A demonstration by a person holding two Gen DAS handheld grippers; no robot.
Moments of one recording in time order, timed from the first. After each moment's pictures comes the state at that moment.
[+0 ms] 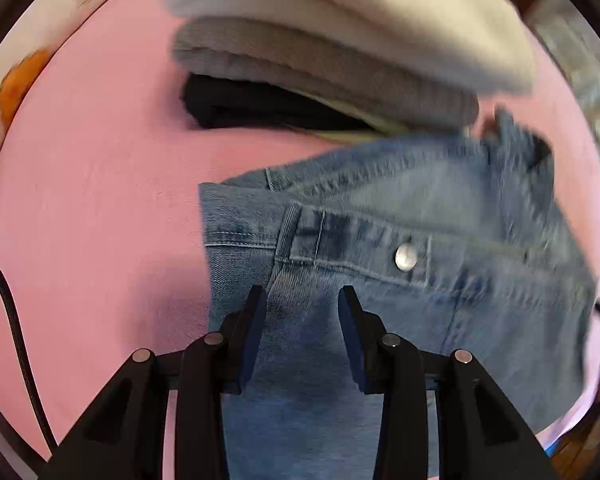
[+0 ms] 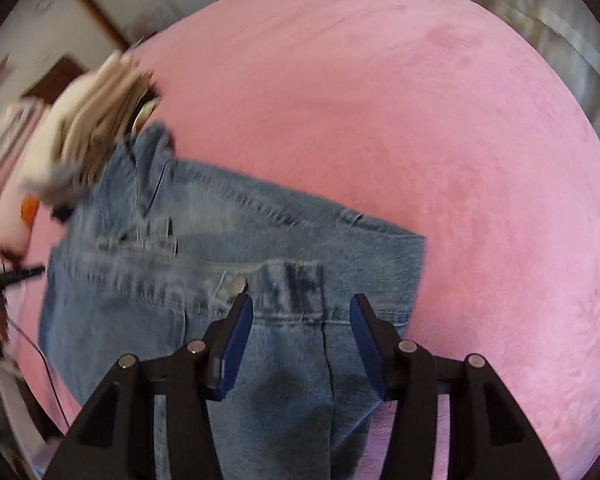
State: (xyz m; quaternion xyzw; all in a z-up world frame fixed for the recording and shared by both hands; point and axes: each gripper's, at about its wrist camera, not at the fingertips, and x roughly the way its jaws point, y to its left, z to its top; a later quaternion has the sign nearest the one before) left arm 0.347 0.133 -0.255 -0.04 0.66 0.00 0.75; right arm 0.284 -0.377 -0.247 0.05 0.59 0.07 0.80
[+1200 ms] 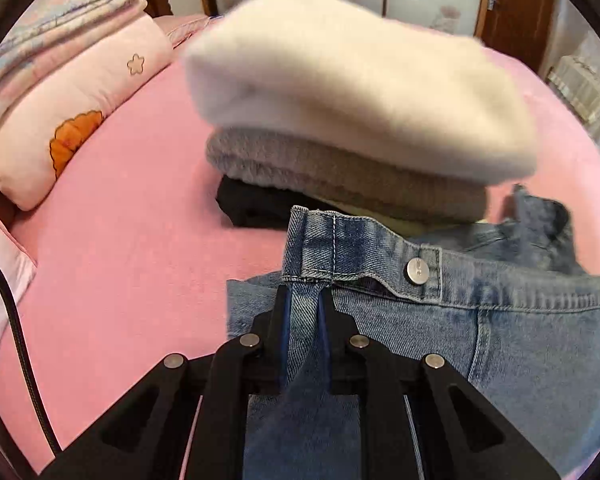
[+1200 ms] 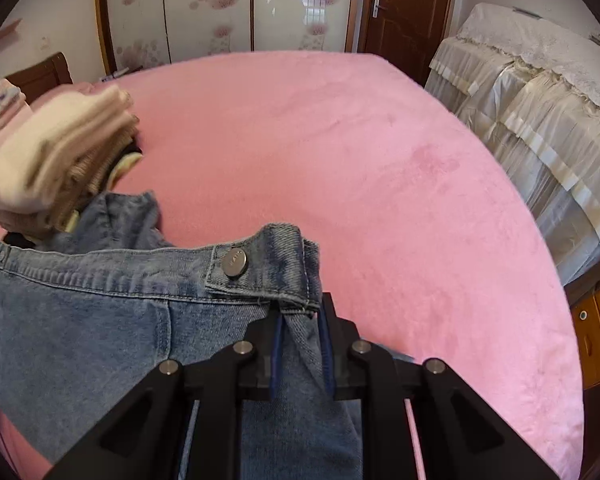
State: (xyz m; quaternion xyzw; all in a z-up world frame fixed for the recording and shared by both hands) left arm 0.355 0.114 -0.245 -0.01 0.52 0.10 0.85; right arm 0.331 -0.322 -0.231 -0.05 0.47 -0.04 0.88
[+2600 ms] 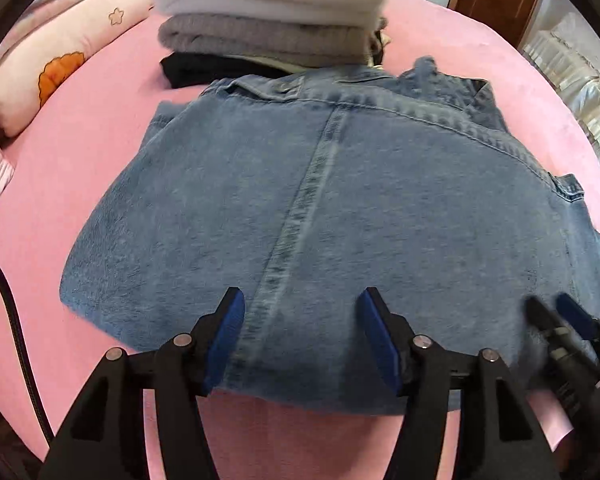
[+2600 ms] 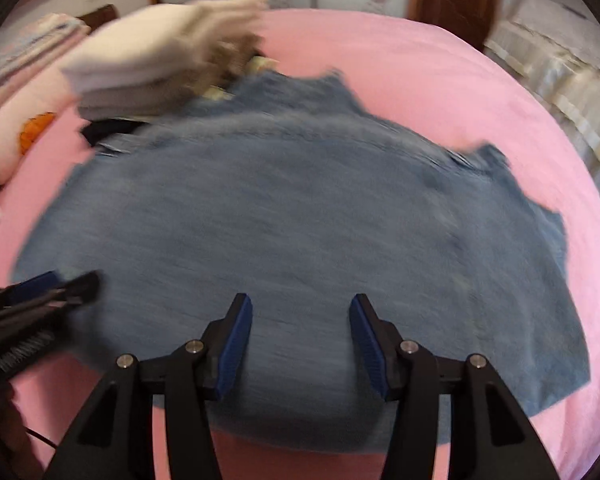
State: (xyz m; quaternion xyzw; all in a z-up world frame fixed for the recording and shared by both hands) left arm 0.218 0.032 -0.289 -0.05 0.55 0.05 0.83; right arm 0.206 -0.180 -0.278 -0.04 0.52 0.00 0.86
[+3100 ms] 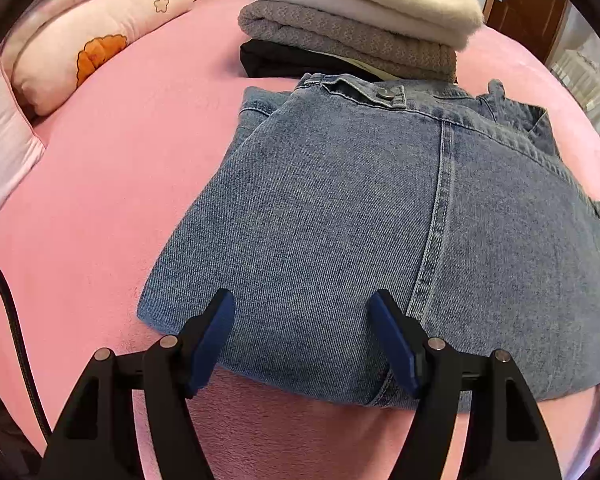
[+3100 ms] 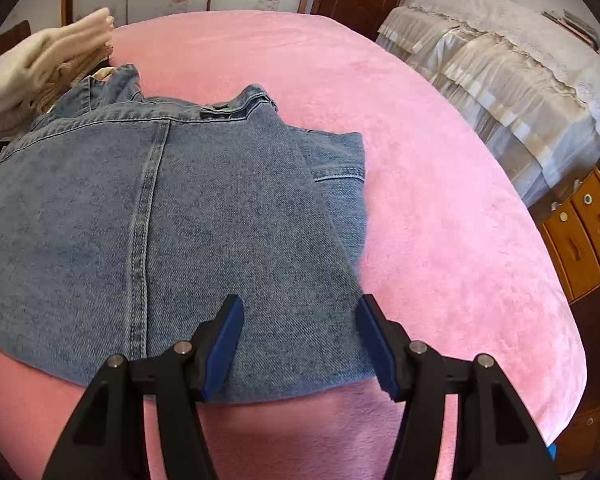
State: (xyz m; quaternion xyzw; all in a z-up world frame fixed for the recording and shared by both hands) left arm 0.215 0.103 -0.302 -0.05 0.55 0.10 0.83; right arm 0.172 -0.314 -0.274 -0.05 0.49 -0.16 0.85
